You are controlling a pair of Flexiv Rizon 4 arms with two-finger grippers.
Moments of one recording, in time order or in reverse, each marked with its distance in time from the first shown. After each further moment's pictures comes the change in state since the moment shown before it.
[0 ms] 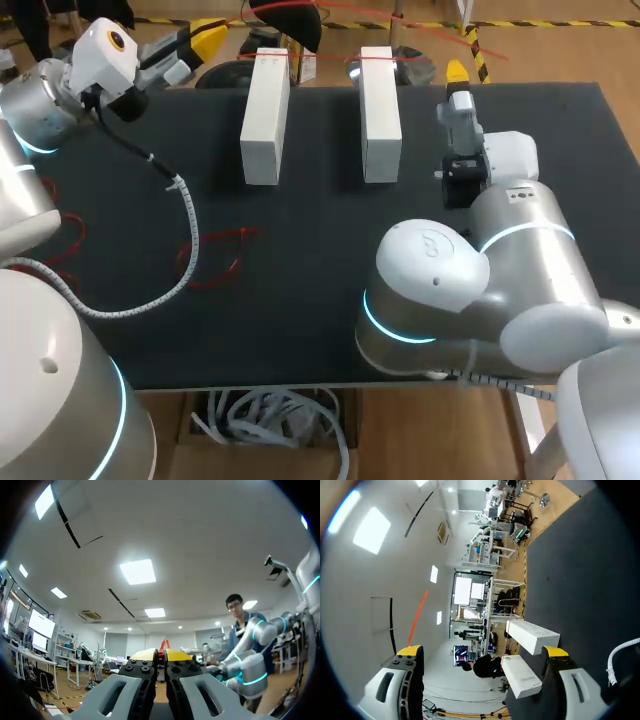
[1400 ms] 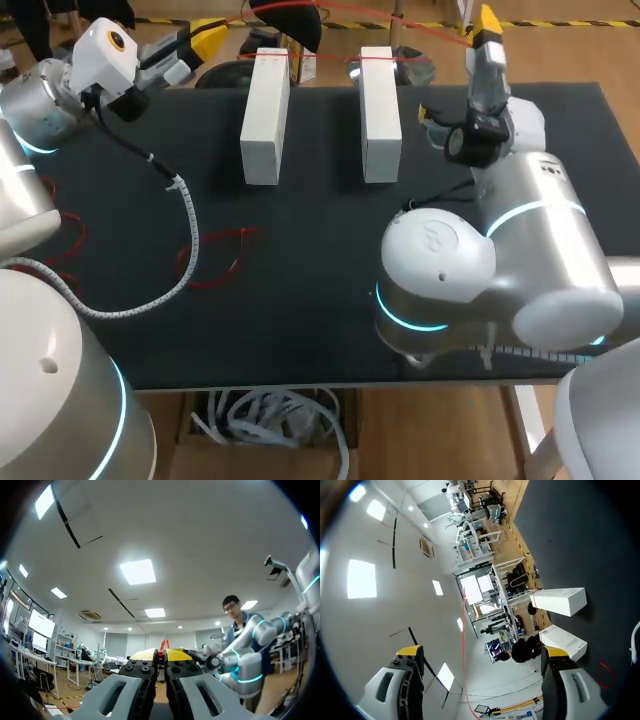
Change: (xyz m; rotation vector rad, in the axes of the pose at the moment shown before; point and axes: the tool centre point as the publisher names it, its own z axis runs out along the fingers) left arm 0.000 0.000 0.000 0.000 0.000 0.000; right arm 0.080 -0.004 0.009 0.062 0.118 0.387
